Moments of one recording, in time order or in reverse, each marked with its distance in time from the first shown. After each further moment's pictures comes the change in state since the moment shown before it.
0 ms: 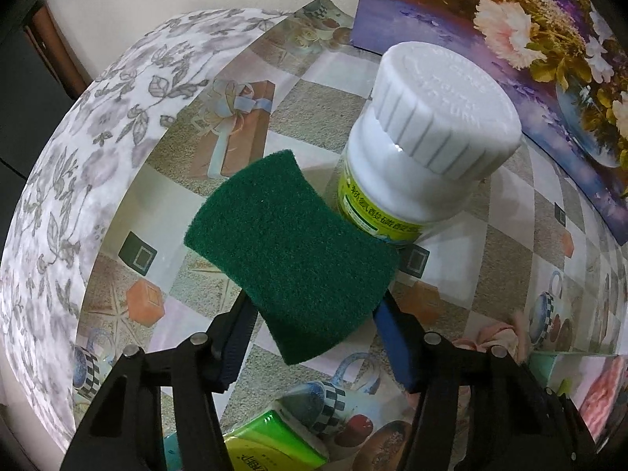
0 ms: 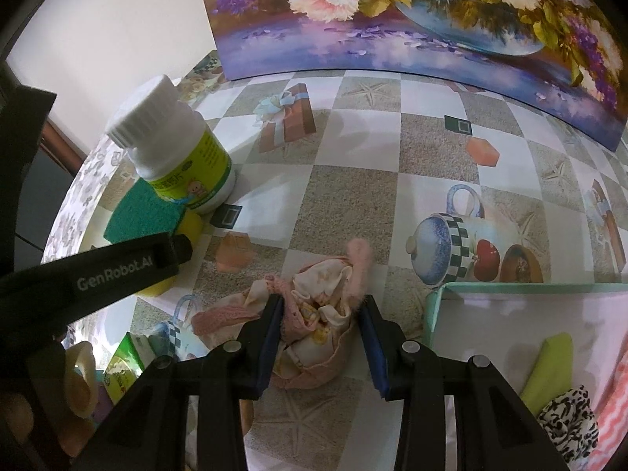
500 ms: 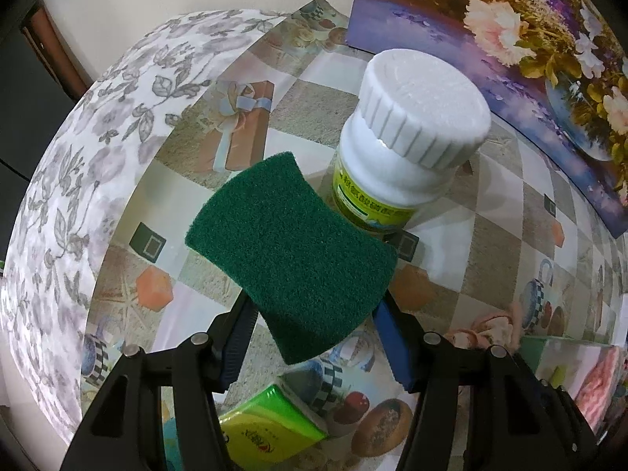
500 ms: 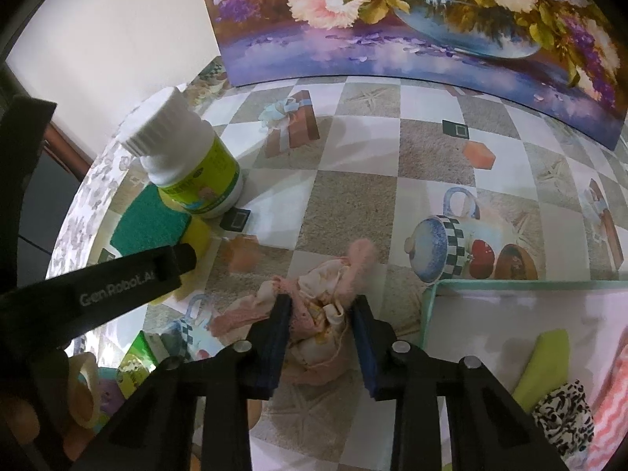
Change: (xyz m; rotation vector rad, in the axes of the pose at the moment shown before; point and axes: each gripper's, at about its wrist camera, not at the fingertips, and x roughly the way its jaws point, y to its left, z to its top) left arm -0.019 -0.002 -0.010 0.004 0.020 -0.004; right arm -0.011 -0.003 -0.004 0.010 -0.004 0.023
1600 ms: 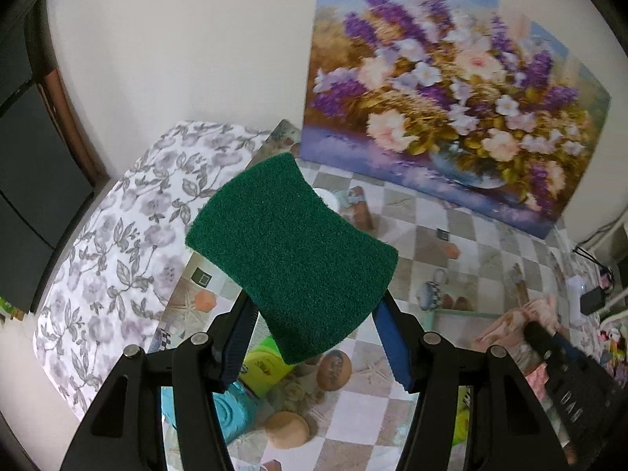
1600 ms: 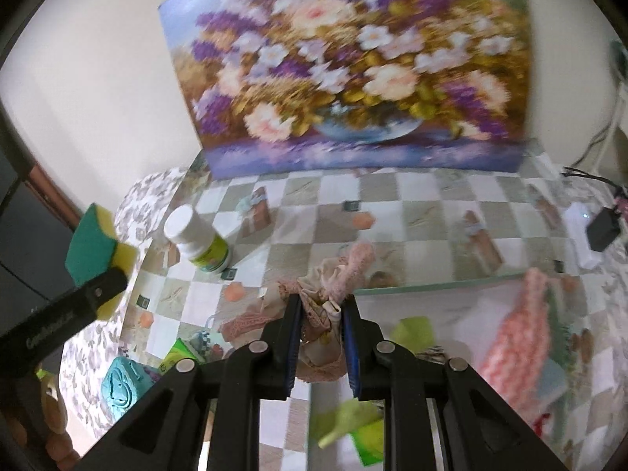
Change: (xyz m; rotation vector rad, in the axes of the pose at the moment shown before) left arm -0.170 -0.017 -0.051 0.108 -0.310 -0.066; right arm -0.173 -0.052 -0.011 0.118 -0.207 -0.088
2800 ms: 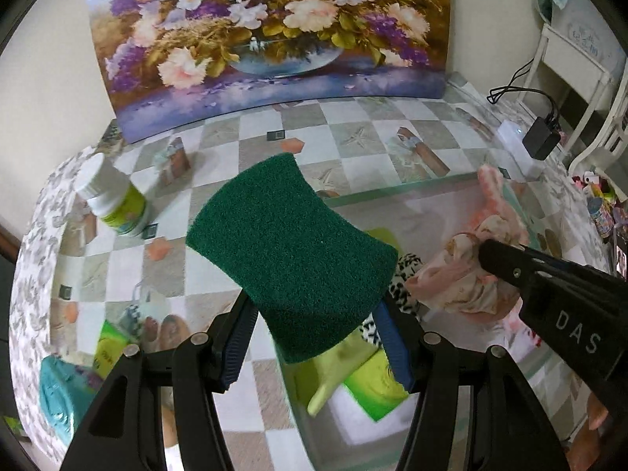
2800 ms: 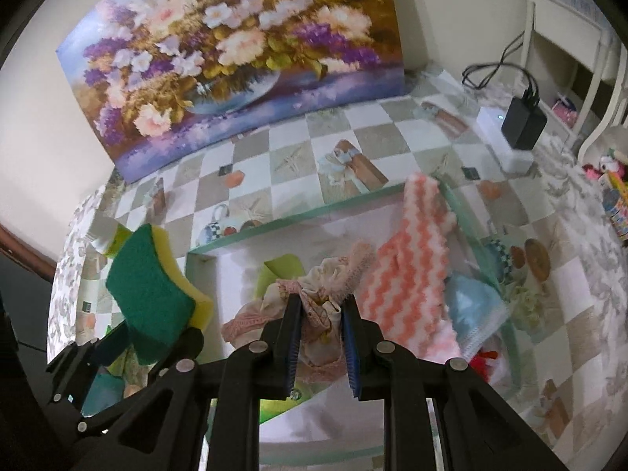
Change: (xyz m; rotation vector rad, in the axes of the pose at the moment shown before) left arm 0.059 -0.152 -0.093 0.424 0.104 -0.186; right arm 0.010 -0.114 -0.054 0.221 0.092 -0.112
